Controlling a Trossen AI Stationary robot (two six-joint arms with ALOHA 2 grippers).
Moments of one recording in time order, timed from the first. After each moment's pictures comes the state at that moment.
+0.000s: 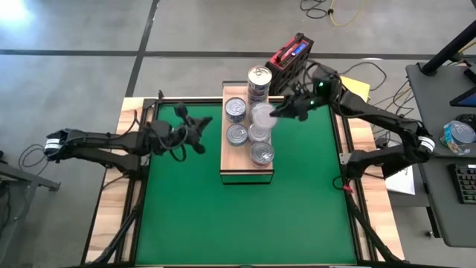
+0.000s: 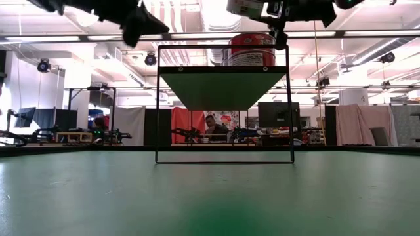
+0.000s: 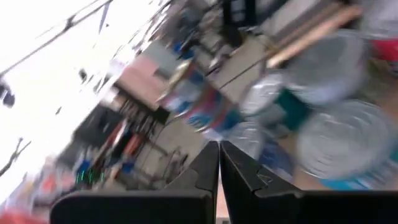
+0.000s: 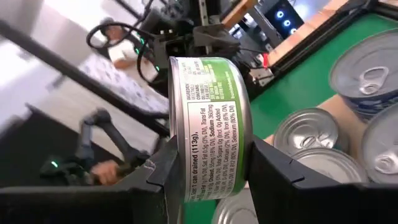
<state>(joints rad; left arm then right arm) 0.07 0.98 0.65 0.27 -0.52 0.83 -0.62 1.22 1.07 -0.06 -0.88 0.64</state>
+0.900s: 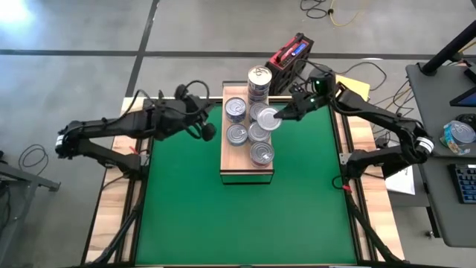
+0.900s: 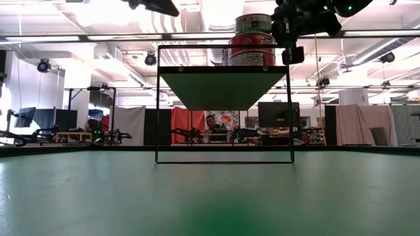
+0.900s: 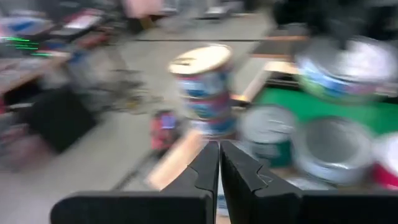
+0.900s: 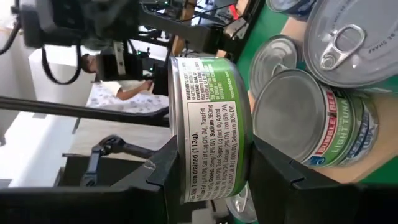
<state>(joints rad) 0.10 1.20 1.23 -0.36 -0.63 0.07 -0.72 1.24 1.03 -0.20 -0.99 0.94</state>
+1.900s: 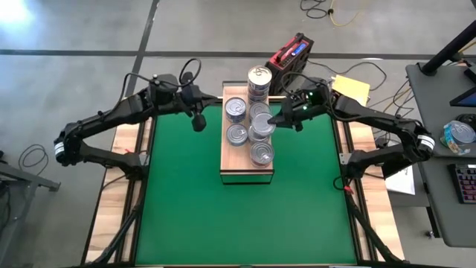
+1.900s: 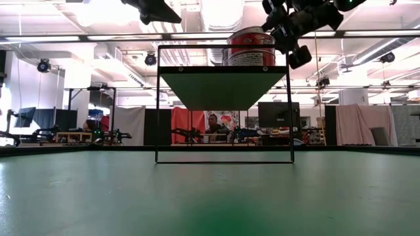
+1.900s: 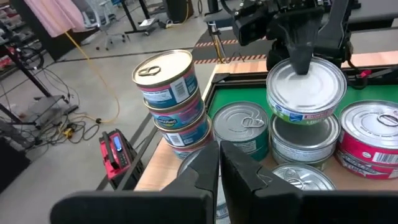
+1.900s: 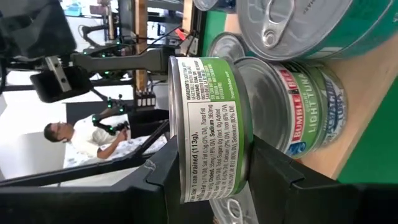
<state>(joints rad) 0.42 1.17 1.22 -0.36 0.01 0.28 -0.56 1.23 1.02 -0.29 -0.65 1.18</state>
